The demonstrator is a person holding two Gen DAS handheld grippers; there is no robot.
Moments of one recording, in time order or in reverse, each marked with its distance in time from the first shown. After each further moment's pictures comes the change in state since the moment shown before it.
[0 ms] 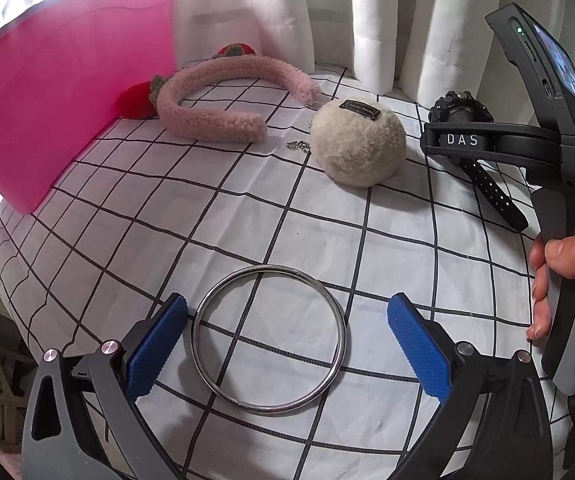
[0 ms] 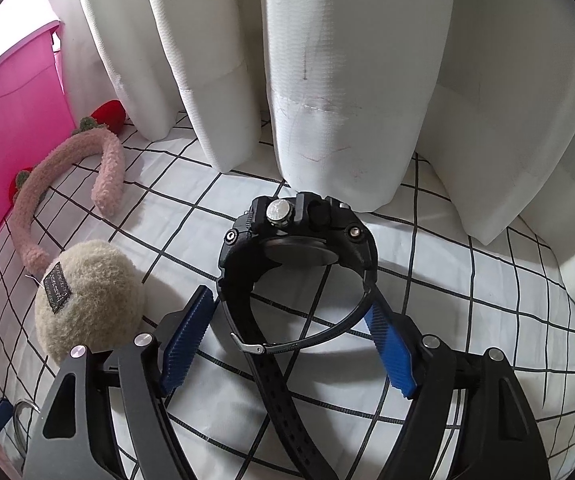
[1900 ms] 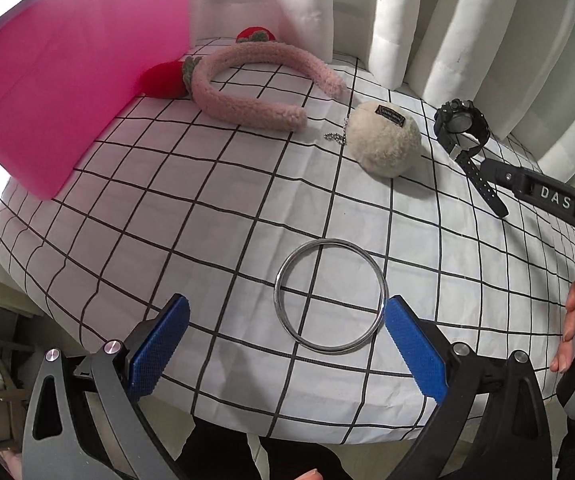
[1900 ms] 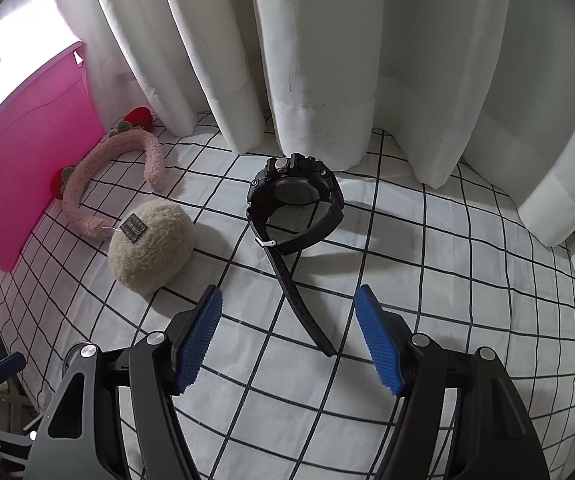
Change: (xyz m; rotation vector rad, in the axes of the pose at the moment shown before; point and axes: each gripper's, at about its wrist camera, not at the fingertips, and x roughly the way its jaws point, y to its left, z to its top) left arm -0.026 0.044 0.011 0.002 0.130 -0.081; right arm -0.075 -0.006 -0.037 0.065 0.021 0.036
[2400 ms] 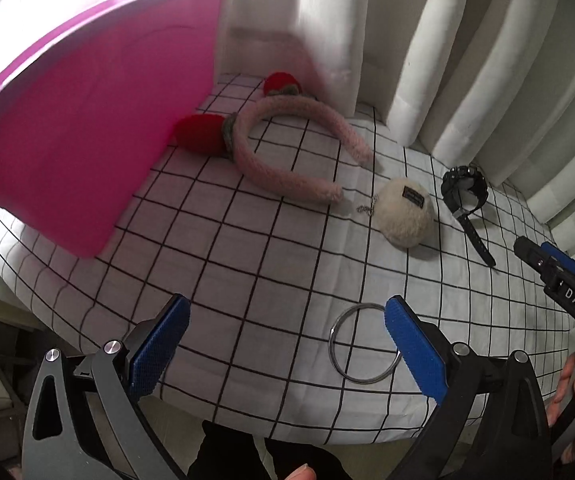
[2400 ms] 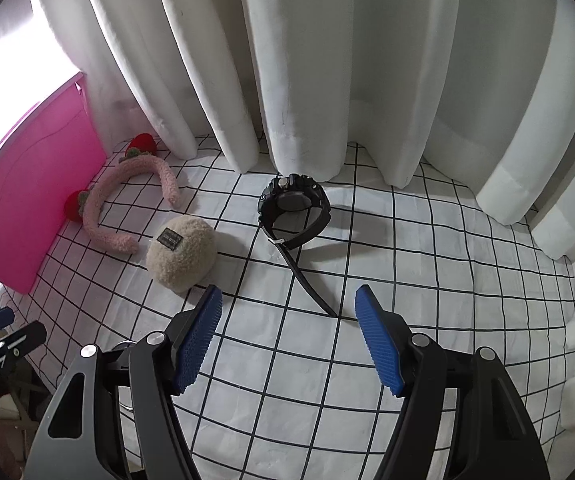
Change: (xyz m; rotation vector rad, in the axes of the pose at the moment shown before) left arm -0.035 0.048 0.052 -0.007 -0.011 -0.053; right arm -0.058 0.020 -0.008 0.084 -0.018 -0.062
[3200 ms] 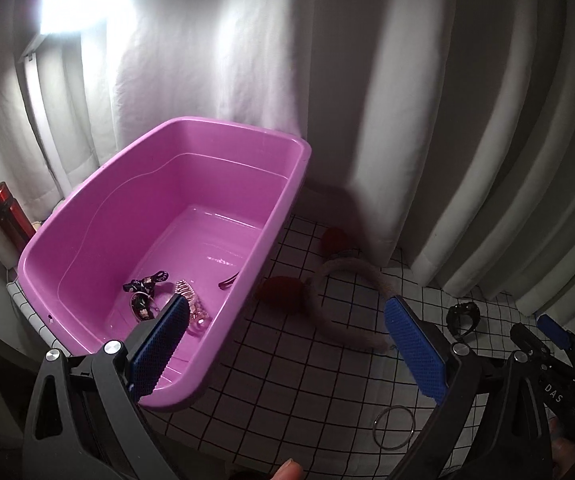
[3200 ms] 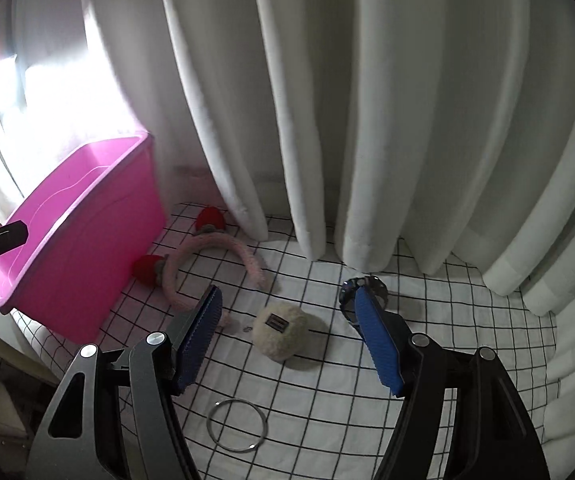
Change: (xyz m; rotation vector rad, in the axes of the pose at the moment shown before) left arm -0.120 0.084 0.107 -0.022 -0.276 0.011; right arm -0.092 0.088 0.059 -0.024 -0.161 -0.010
